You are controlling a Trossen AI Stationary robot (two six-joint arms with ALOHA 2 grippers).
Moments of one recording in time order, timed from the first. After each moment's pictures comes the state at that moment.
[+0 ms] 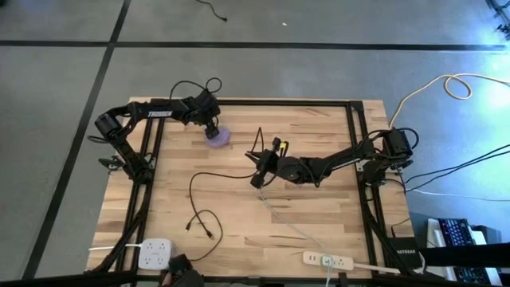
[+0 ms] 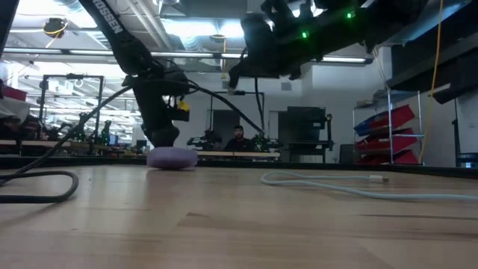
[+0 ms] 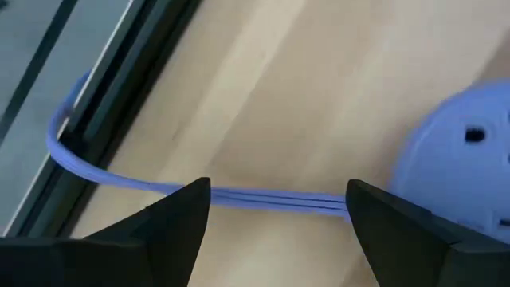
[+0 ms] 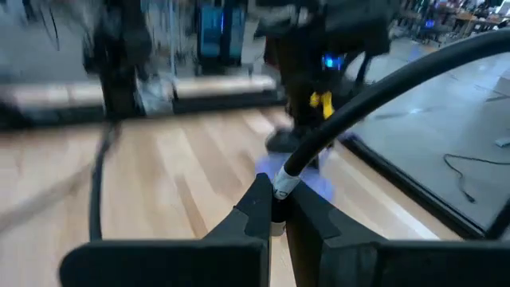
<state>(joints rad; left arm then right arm) 0.72 1.66 0.89 -0.30 -0.13 0.27 0.12 1.74 0.88 0.68 0.59 0.06</state>
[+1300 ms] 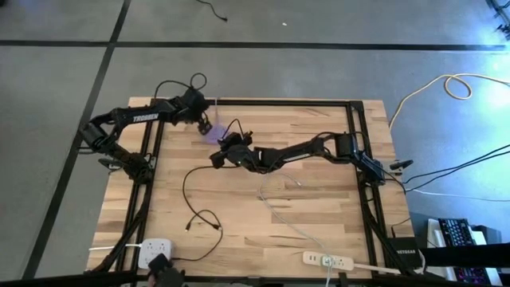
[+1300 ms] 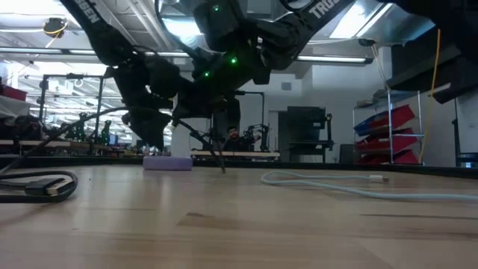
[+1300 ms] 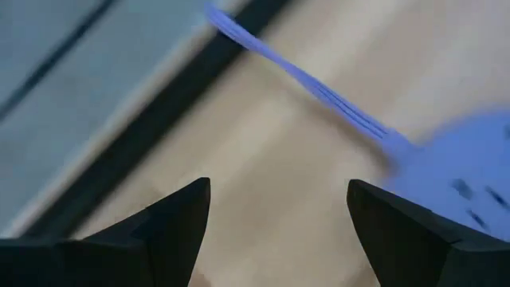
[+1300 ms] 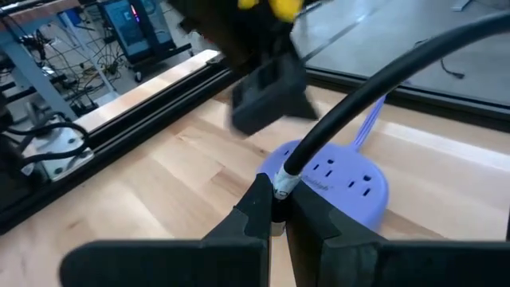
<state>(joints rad) 0.84 1.50 0.77 -0.30 -0.15 0.19 -0.02 2.26 1.54 0.30 0.63 0.52</state>
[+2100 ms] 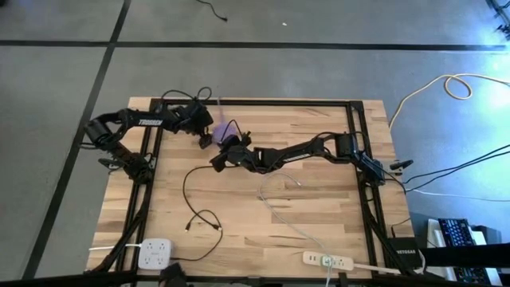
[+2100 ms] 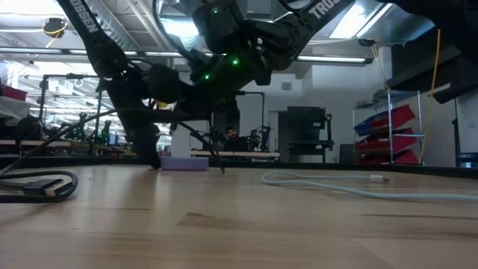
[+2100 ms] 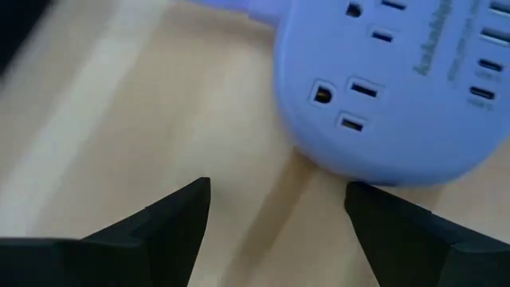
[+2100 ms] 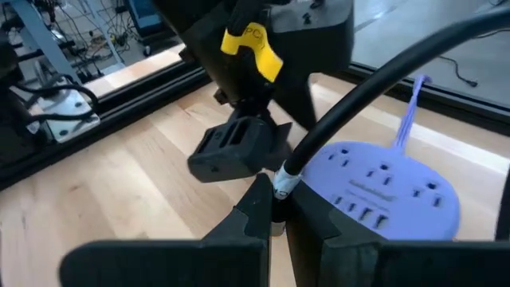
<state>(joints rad) 0.76 1.55 0.65 -0.09 0.03 0.31 -0.03 2.26 1.54 0.26 0.58 0.43</state>
